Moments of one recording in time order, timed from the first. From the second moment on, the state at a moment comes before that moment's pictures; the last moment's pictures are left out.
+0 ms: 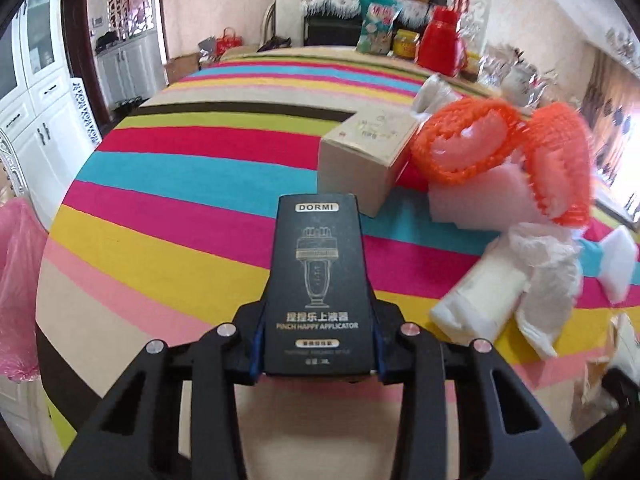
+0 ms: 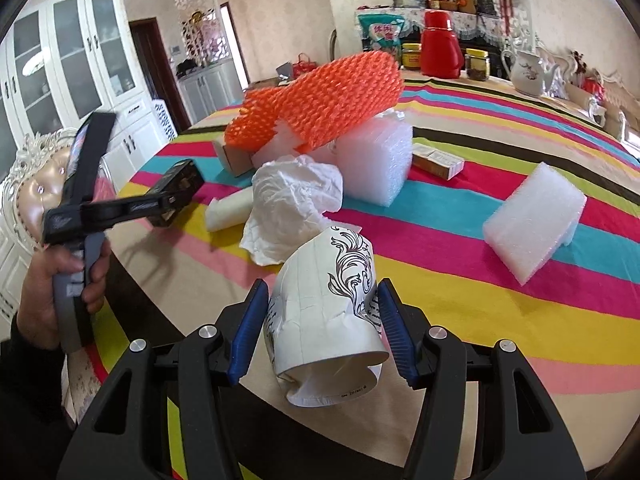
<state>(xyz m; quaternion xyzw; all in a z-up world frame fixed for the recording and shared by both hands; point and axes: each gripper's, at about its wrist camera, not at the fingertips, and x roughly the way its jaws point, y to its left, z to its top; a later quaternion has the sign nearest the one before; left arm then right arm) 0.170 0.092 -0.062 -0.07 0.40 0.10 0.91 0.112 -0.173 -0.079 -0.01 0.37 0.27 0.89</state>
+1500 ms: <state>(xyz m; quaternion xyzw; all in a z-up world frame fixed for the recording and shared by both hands) 0.026 0.172 -0.026 -0.08 0.22 0.11 0.97 0.096 0.024 -0.028 -0.09 0.26 0.39 0.88</state>
